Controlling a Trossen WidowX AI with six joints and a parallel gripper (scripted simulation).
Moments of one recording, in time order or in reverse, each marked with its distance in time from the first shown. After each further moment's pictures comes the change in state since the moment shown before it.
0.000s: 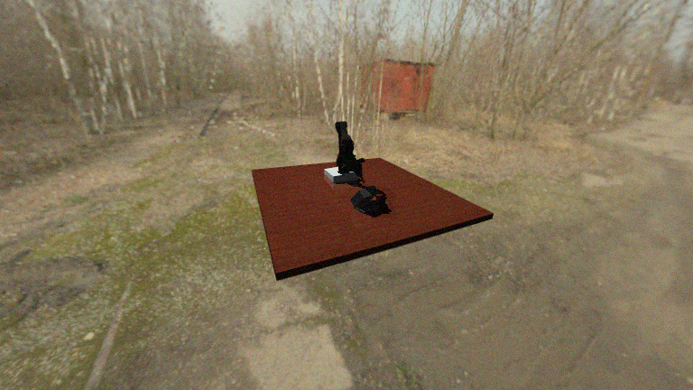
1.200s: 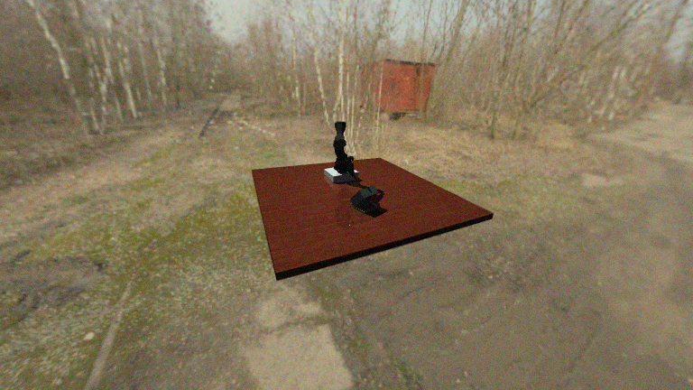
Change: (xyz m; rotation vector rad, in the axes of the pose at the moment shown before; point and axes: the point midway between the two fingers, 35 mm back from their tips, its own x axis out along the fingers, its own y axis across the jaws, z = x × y) arm -0.027 0.003 0.046 0.195 -0.038 0.174
